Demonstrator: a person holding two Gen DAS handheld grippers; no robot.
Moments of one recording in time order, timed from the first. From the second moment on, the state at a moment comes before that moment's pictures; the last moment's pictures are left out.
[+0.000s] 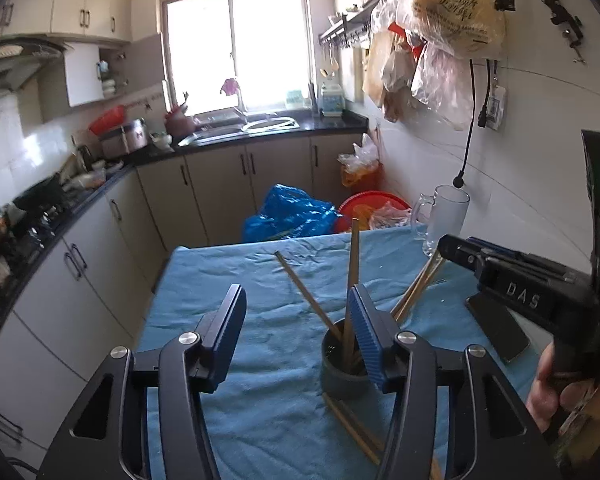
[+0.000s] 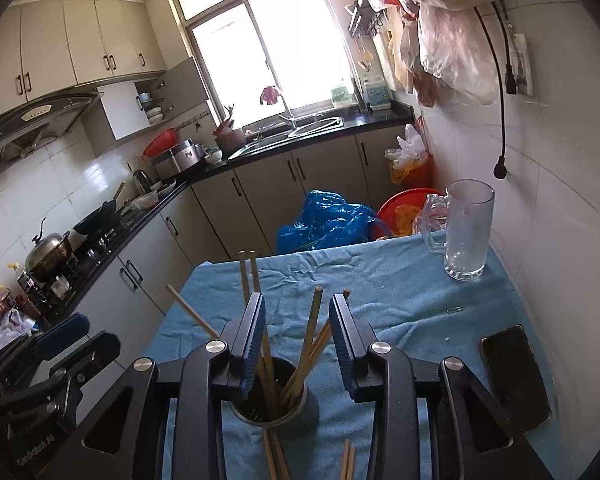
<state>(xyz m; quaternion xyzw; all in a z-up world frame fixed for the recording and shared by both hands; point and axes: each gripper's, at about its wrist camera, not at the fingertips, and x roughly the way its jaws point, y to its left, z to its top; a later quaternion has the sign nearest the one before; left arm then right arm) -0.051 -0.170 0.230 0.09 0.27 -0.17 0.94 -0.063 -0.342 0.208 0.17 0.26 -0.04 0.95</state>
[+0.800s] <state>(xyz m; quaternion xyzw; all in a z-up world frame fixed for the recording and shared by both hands) -0.190 -0.122 0.240 0.10 0.18 -0.11 0.97 -0.204 -0.323 0.225 0.10 0.26 -0.06 0.96</state>
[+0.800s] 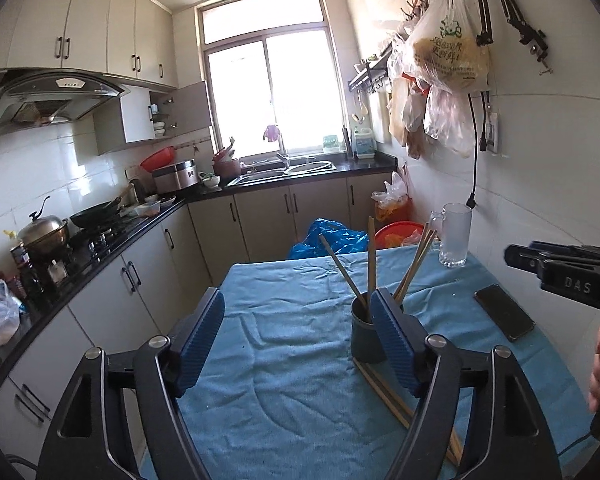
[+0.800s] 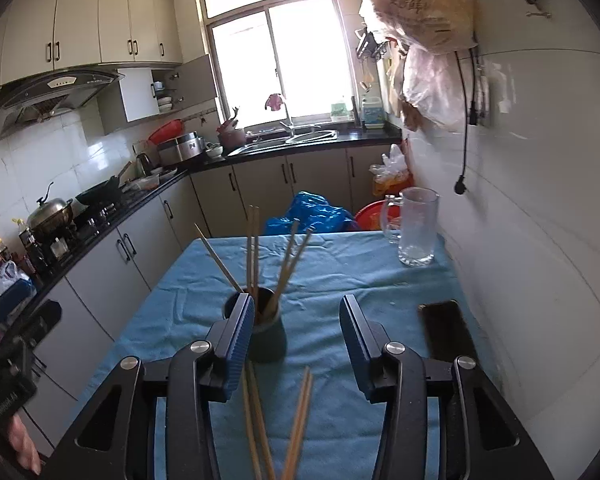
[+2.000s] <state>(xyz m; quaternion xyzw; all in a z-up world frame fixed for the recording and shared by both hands) -0.148 -0.106 0.123 0.07 0.35 -0.13 0.93 -0.207 -0.321 0.076 0.10 0.44 -0.01 0.89</state>
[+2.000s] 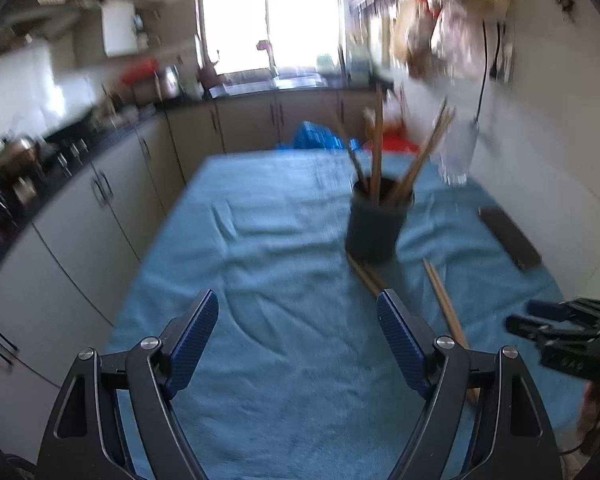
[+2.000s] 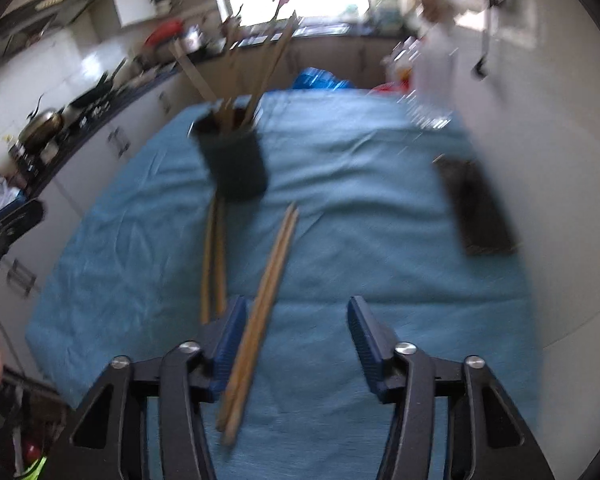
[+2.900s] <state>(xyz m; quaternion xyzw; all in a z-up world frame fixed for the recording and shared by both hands) -0.098 -0.209 0.009 0.13 0.49 -0.19 0.84 -0.196 -0.340 0.018 0.16 0.46 0.01 0.87</state>
